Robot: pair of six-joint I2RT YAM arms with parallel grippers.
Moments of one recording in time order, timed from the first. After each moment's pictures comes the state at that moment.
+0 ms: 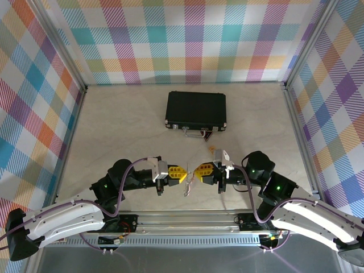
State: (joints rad) left arm -1.03 0.71 0.50 0.24 0.39 0.02; right arm 0.98 0.64 0.60 -0.04 -0.47 0.05
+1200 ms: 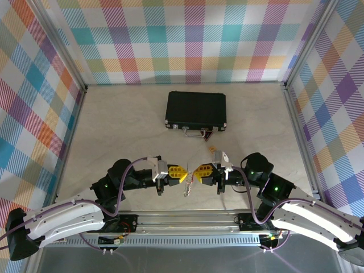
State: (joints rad) left arm -1.03 0.72 0.50 0.26 0.40 0.00; right arm 0.98 0.63 0.56 0.01 -0.47 0.05
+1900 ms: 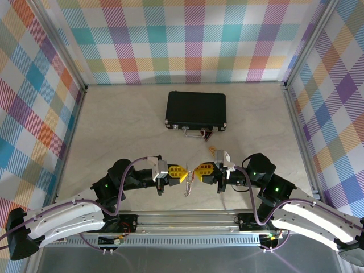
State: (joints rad) left arm -1.03 0.72 0.49 0.27 0.40 0.00; right arm 0.98 0.62 0.55 0.05 -0.45 0.05
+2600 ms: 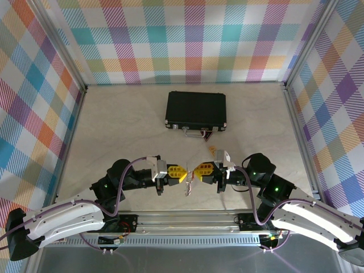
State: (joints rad) left arm -1.03 0.71 0.49 0.26 0.40 0.00; right arm 0.98 0.62 0.55 0.06 -0.44 0.05
